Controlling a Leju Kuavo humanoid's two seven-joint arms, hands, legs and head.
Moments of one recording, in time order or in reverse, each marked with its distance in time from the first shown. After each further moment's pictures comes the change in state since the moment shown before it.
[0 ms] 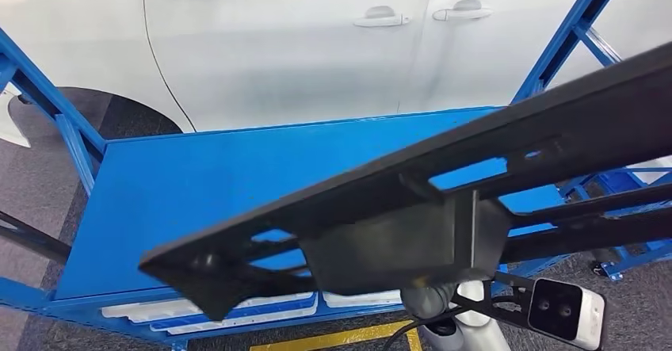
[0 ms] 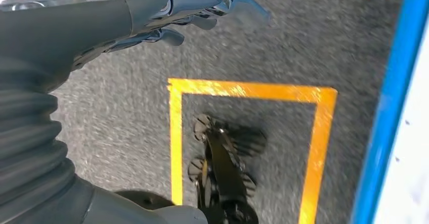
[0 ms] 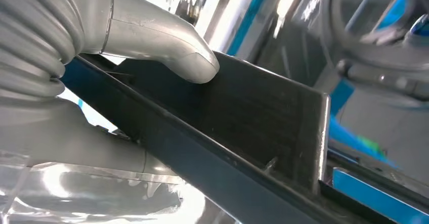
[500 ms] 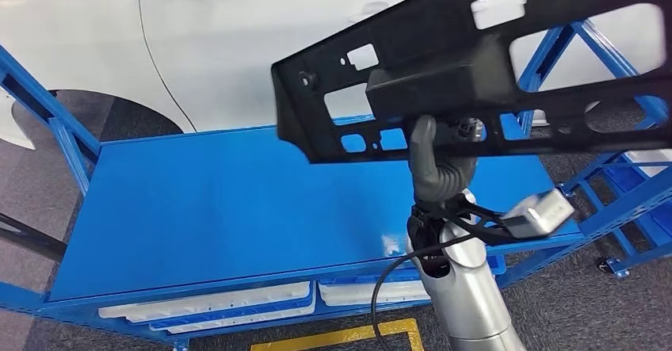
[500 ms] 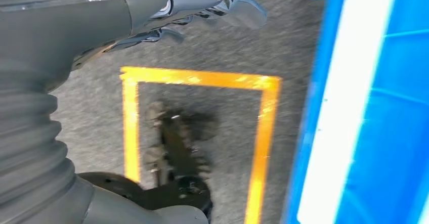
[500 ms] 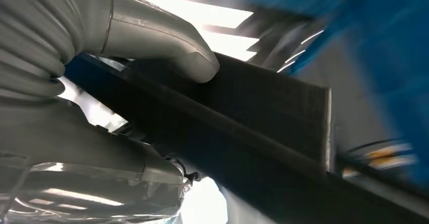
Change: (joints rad) left arm -0.005 0.002 -0.002 0.000 0.095 -0.080 -0.203; right arm -0.168 0.048 -0.138 0.201 0.045 -0.477 0.065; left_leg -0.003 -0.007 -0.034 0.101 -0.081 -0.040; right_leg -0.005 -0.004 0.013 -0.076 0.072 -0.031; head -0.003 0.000
